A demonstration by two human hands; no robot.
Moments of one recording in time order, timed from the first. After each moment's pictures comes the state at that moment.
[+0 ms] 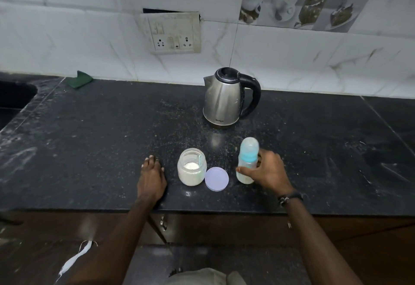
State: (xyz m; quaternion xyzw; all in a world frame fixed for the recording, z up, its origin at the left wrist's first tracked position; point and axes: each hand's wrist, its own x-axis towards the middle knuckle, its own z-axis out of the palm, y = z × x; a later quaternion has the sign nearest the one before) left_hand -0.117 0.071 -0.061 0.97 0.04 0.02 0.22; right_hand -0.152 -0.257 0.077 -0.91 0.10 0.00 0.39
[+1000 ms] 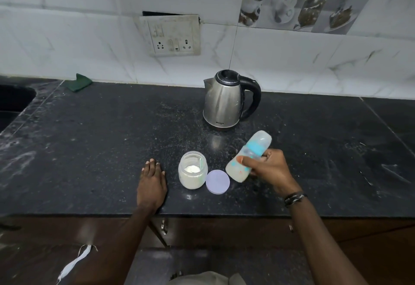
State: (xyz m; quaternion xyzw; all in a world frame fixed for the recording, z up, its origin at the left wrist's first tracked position) left_hand -0.120 0.075 -0.081 0.98 0.01 0.08 0.20; right_hand -0.152 -0.242 0.103 -0.89 0.15 0.01 0.44
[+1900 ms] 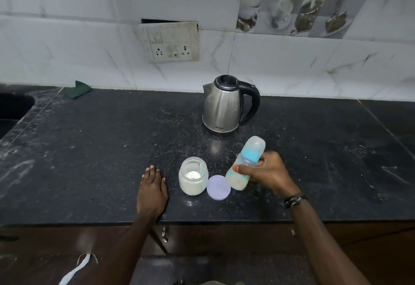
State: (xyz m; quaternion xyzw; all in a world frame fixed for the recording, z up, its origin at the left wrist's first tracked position) left_hand -0.122 0.076 -0.082 0.97 0.01 0.10 0.22; right_hand -0.151 -0.237 0.114 -0.90 0.15 0.04 0.42
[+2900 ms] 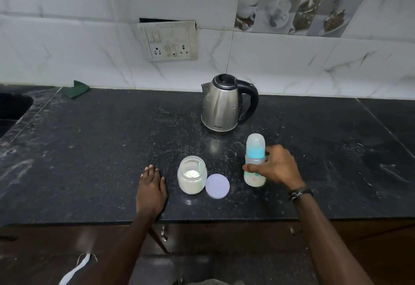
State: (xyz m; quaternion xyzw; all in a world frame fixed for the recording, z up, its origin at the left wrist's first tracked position) left_hand -0.123 0.076 -0.082 0.97 0.02 0.10 0.22; right_hand -0.146 -0.260 0.128 -0.92 0.15 0.07 0.36
